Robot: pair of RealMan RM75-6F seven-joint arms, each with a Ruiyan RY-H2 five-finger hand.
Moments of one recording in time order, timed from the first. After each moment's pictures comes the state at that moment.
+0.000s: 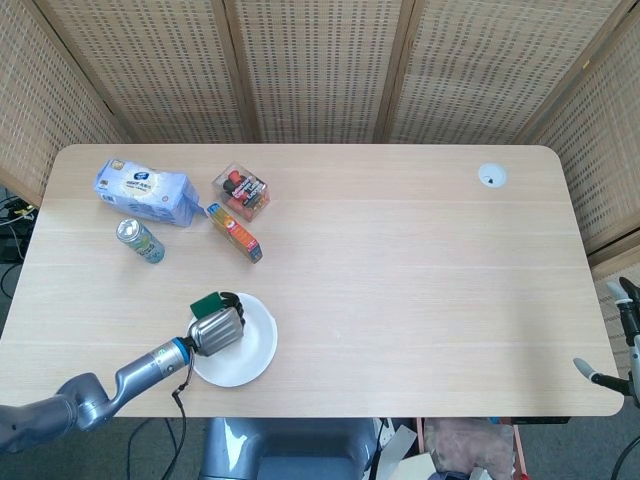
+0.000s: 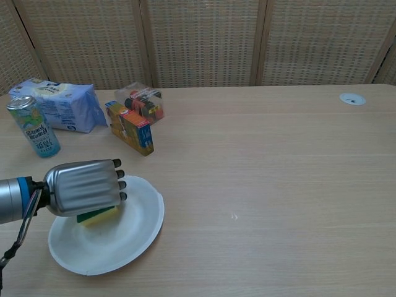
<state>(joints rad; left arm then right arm) -0.73 -1.67 0.13 -1.00 1.81 0.95 0.80 0.01 -0.96 0.09 -1.69 -1.48 1.54 0.13</state>
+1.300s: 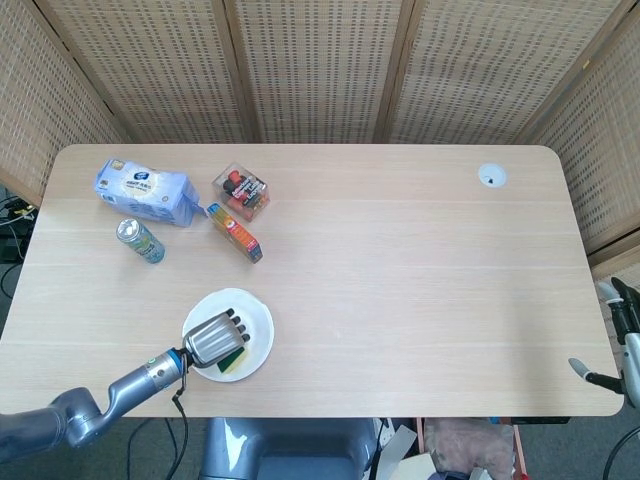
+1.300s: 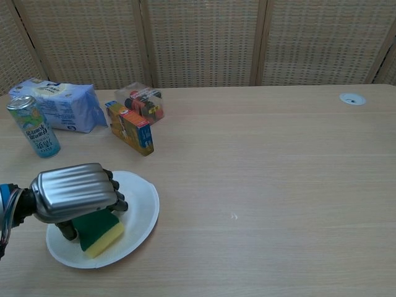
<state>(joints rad) -0.71 -1.61 0.17 -1.14 1.76 0.99 0.32 0.02 -0.97 0.09 -1.69 -1.47 1.52 0.08</state>
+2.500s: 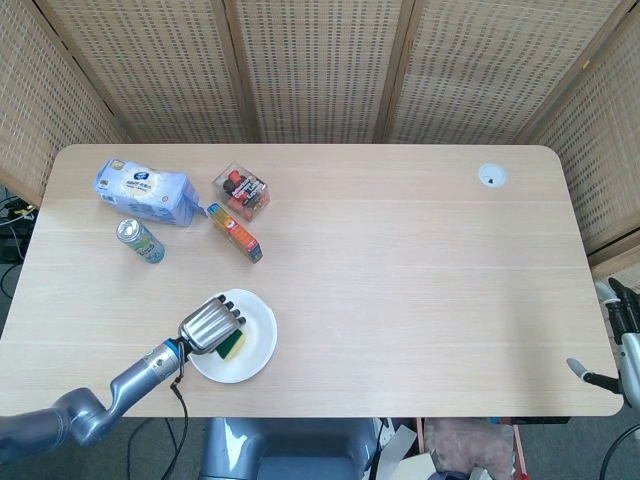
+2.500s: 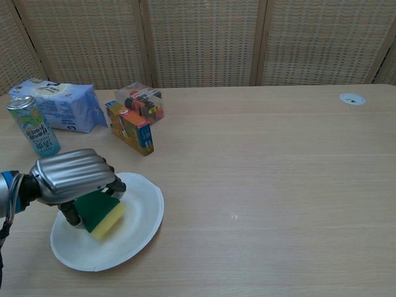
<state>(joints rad) -0.69 -1.61 0.09 -1.18 1.63 0.95 0.31 0.02 -0.97 0.09 -1.70 -1.47 1.52 0.06</state>
